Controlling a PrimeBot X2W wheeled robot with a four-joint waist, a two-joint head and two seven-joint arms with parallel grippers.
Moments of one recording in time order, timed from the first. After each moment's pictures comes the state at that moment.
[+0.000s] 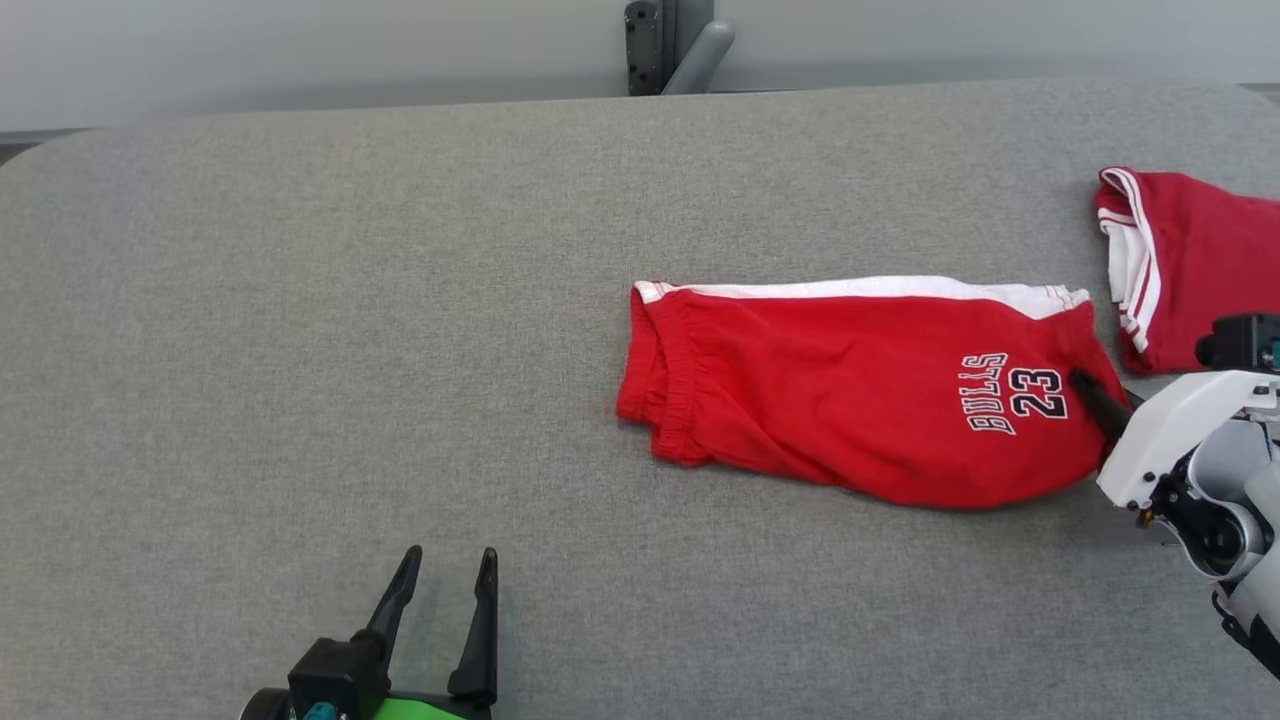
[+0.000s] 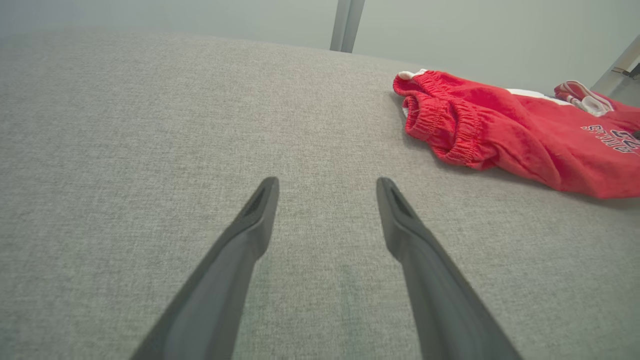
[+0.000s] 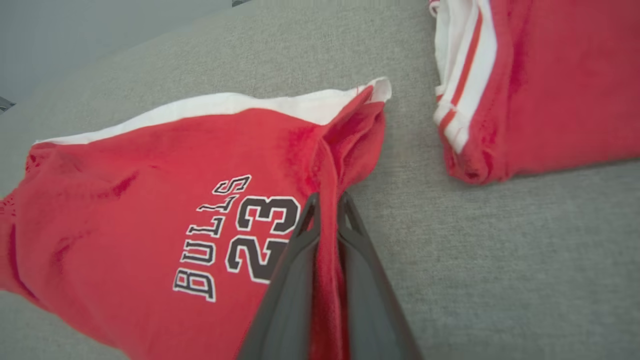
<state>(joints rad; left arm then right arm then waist) 0.06 0.10 -0.28 0.20 -0.31 -0.02 -0.26 -0.56 -0.56 0.57 0.69 1.06 0.13 0.07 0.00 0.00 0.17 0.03</state>
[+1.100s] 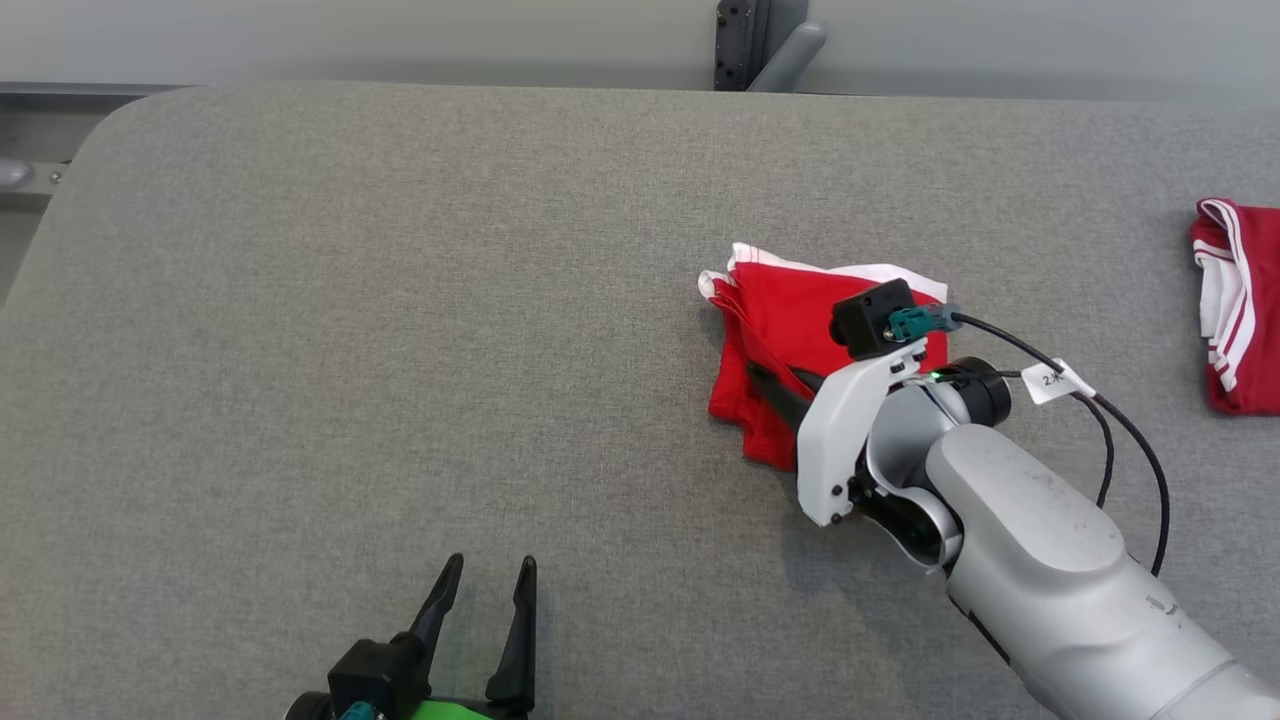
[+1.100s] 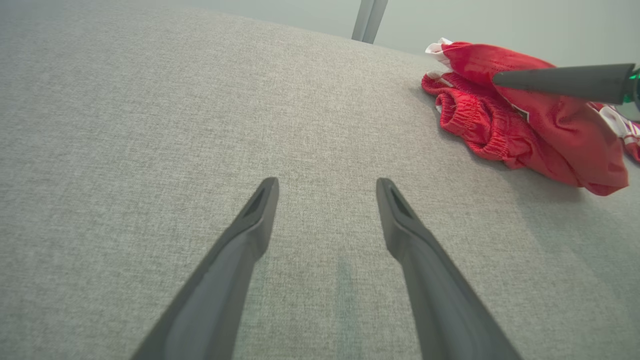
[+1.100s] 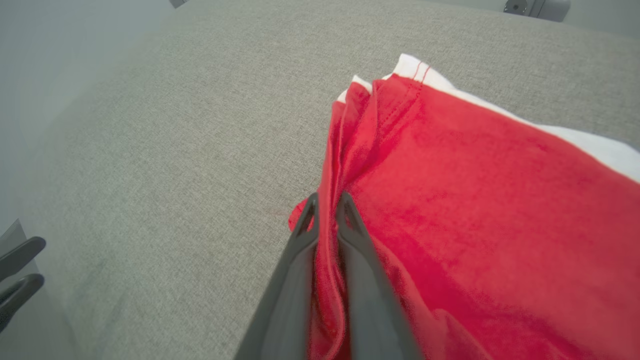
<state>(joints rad) 0.05 0.05 -0.32 0.24 -0.32 -0.03 -0.26 -0.65 -0.20 0.65 0.56 0.64 0.13 0.21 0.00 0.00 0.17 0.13</state>
